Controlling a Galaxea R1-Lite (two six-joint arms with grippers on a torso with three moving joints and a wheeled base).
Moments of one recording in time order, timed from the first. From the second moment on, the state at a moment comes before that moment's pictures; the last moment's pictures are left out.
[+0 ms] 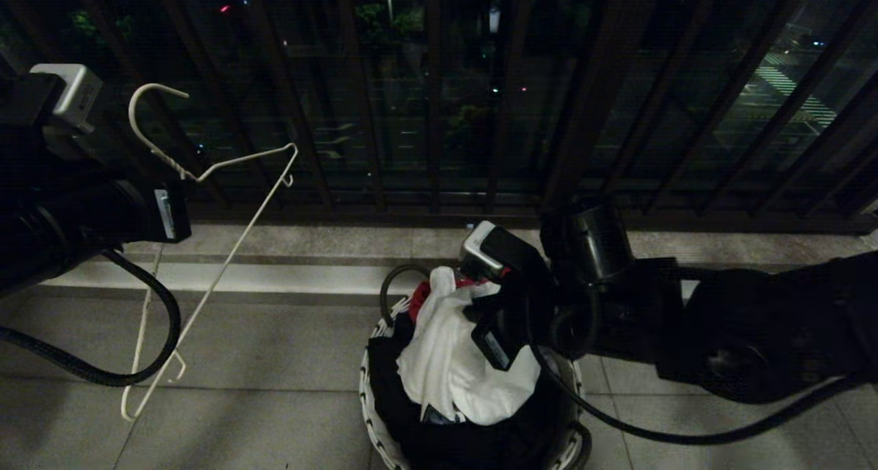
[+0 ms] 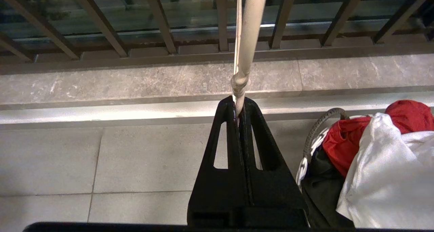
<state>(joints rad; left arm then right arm) -0.17 1.30 -0.89 -0.32 0.11 0.04 0.71 1.85 -1.10 -0.29 0.04 -0.31</state>
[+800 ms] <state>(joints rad) -0.17 1.31 -0.90 -0.32 0.11 0.04 0.63 1.93 -1.18 -0.30 0.04 -0.37</state>
